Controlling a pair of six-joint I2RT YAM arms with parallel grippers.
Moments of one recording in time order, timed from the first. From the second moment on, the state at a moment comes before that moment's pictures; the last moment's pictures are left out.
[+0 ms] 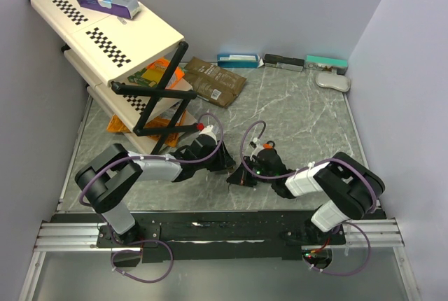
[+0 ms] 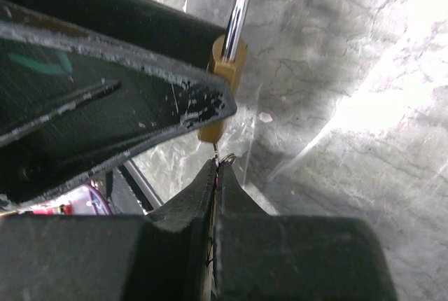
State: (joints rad) left arm -0.85 1.65 0.71 0.33 0.02 -0.91; right arm 0.70 1.53 0.31 0.64 -0.34 0.92
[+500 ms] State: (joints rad) left arm -0.84 1.65 0.71 0.33 0.03 -0.91; right arm 0.68 1.53 0.31 0.67 -0.34 0.94
